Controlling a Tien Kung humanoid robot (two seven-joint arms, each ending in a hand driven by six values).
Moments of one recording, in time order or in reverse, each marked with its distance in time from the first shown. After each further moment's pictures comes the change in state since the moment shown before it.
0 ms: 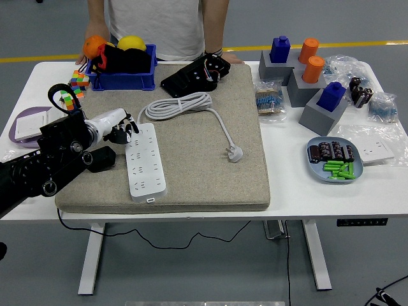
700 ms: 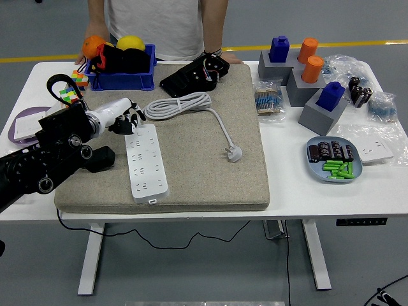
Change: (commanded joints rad) left arm 0.014 0.046 -0.116 -0.157 0.080 0.008 0.002; right arm -0.002 -0.001 0.004 -0.001 -0.006 -0.002 0.001
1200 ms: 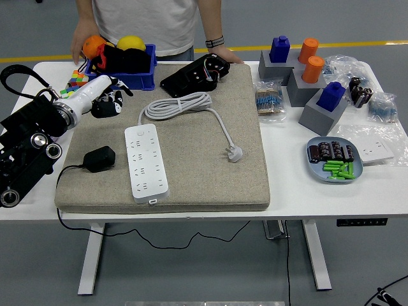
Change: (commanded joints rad) left arm 0.245 0.079 -0.356 -0.303 0.068 -0.041 0.025; right arm -0.002 -0.002 0.012 0.001 -0.009 0.002 -0.002
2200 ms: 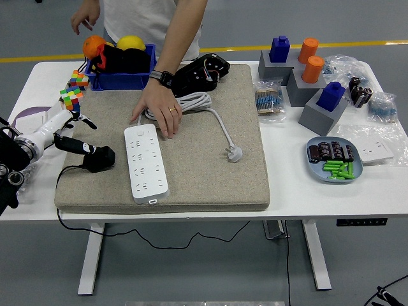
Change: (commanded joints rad) left arm 0.180 0.017 -0.179 0.061 0.012 -0.085 -0.067; right arm 0.005 -0.004 -0.022 0.005 0.012 0.004 -0.003
